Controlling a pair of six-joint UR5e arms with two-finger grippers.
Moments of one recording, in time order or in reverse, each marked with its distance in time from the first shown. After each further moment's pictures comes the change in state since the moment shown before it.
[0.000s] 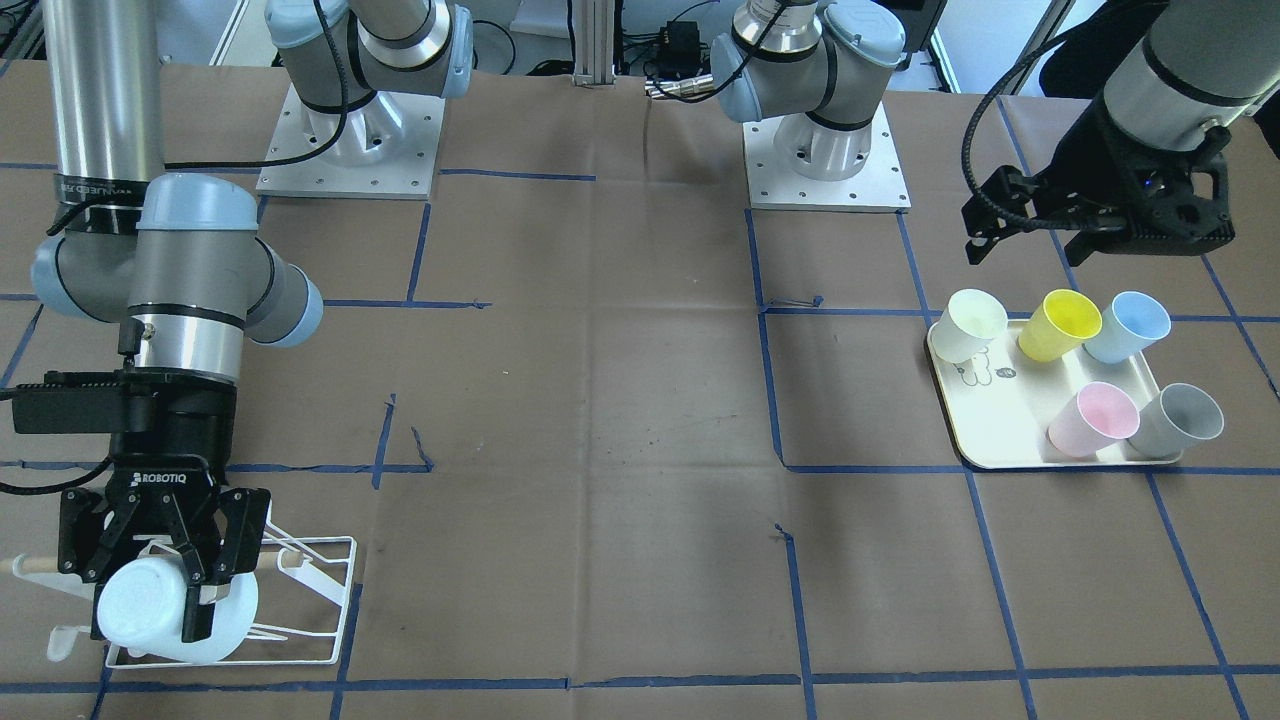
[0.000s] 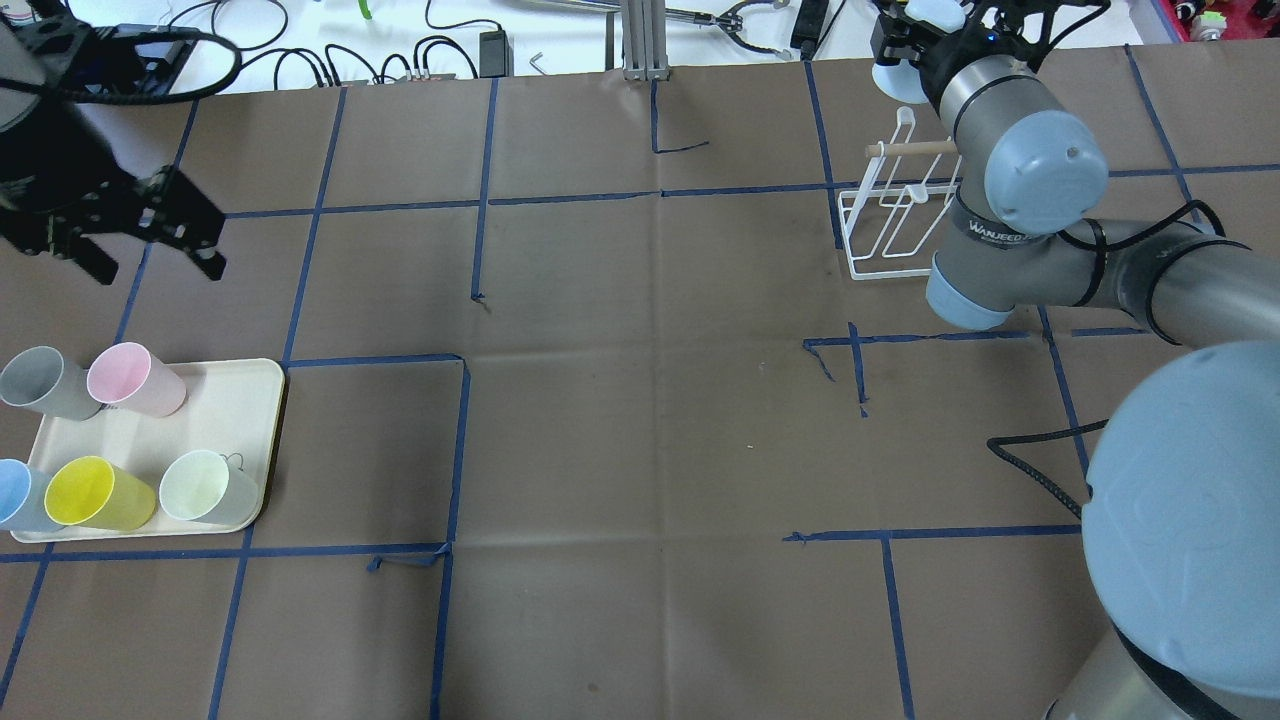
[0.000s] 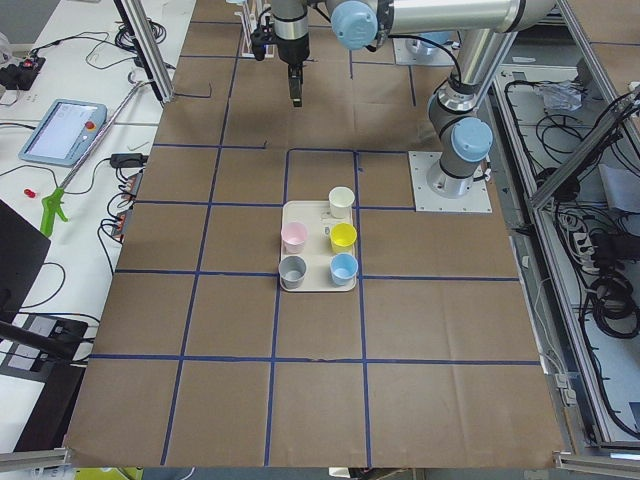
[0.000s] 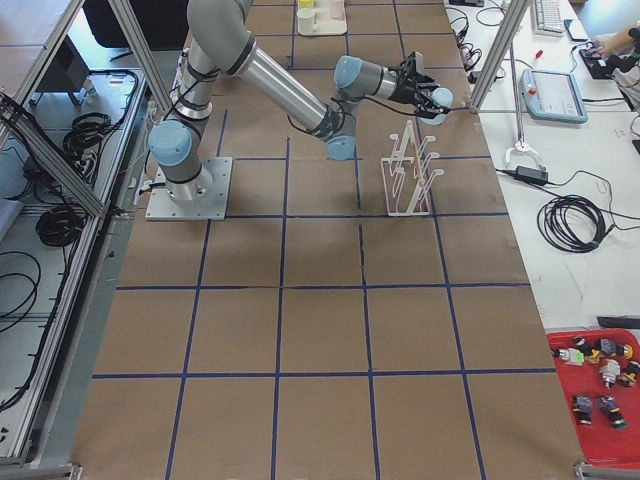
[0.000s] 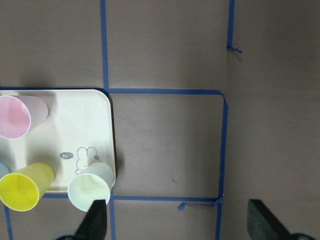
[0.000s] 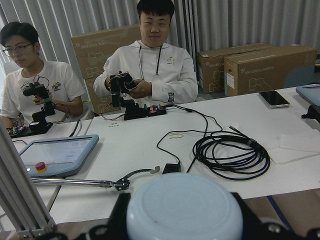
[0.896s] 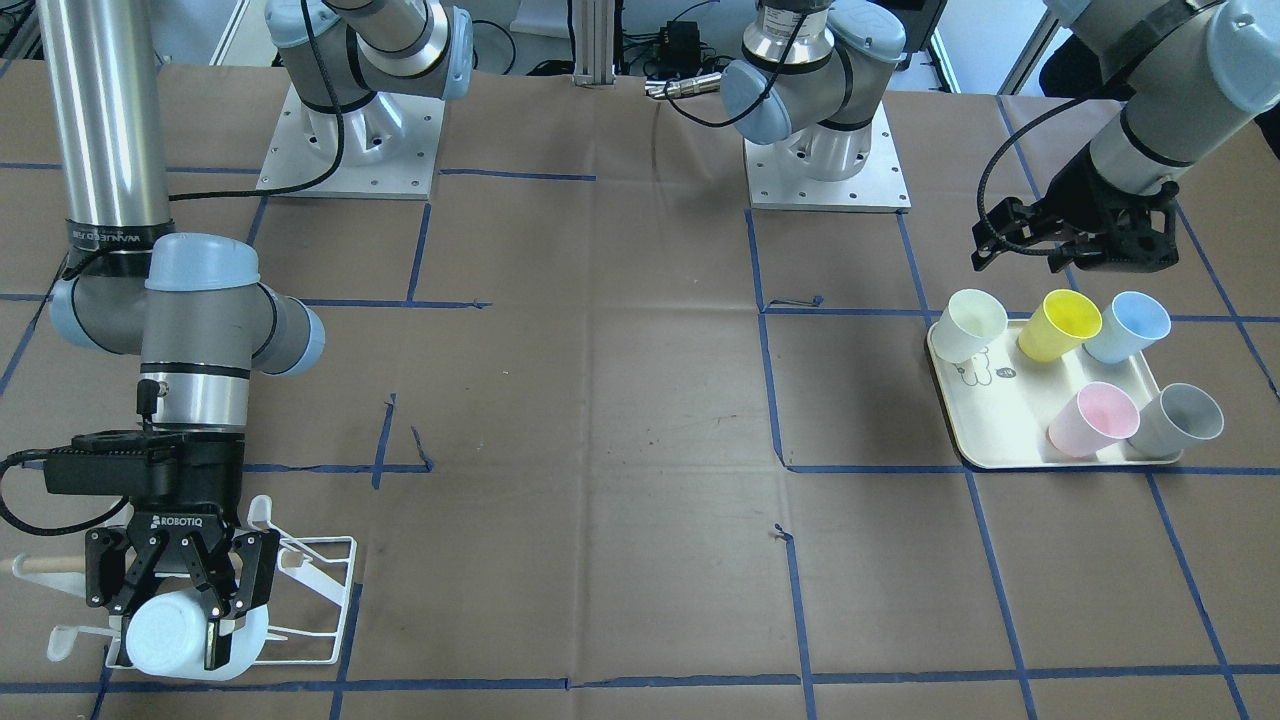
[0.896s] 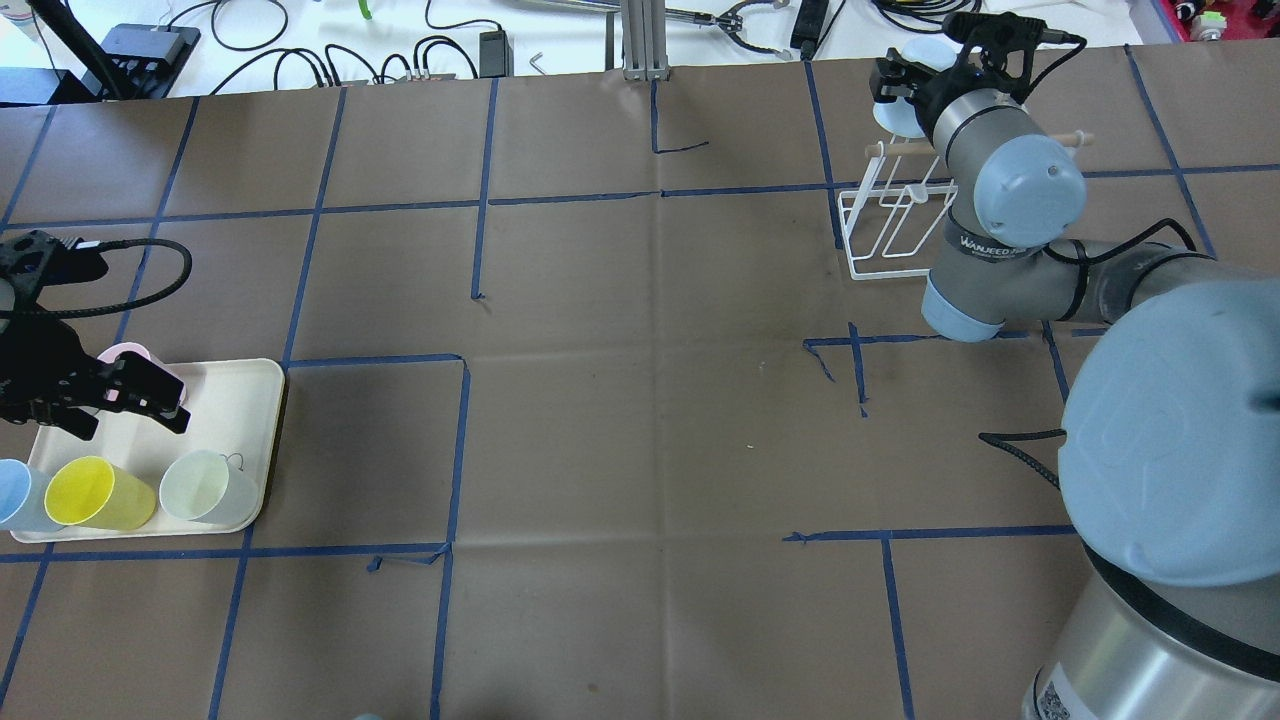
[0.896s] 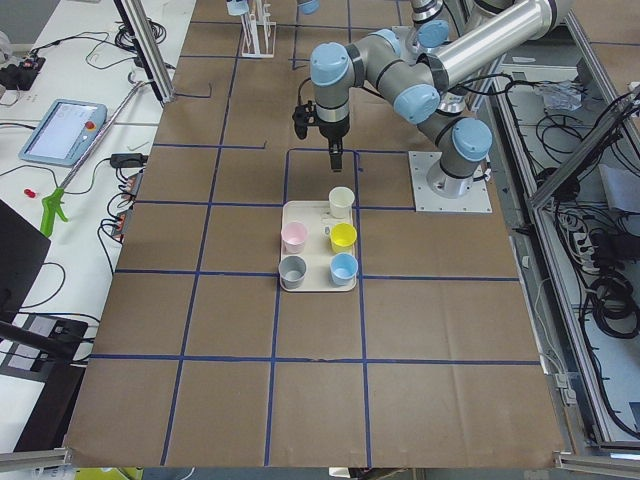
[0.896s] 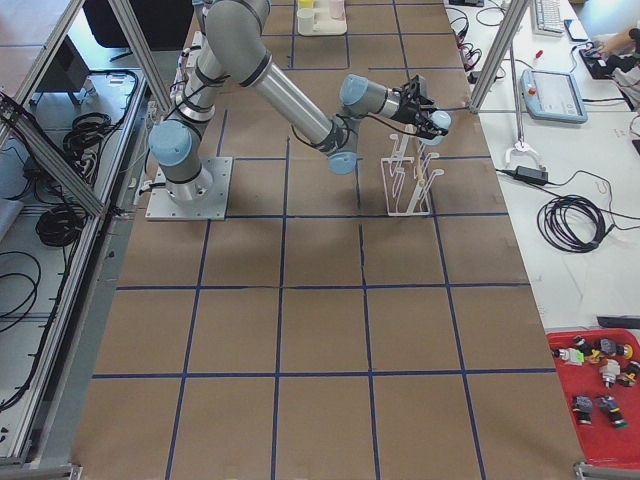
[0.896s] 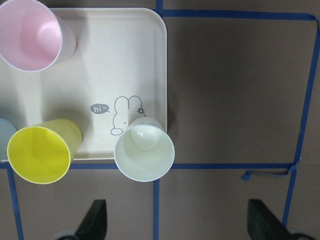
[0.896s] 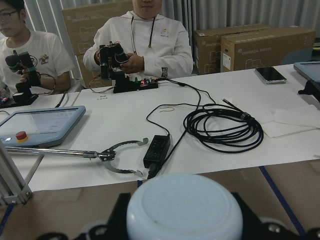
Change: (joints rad) left arm 0.209 0.086 -0.408 0.297 -0.005 0.171; right arm -0.011 0.089 -0.003 -0.011 0.004 -0.041
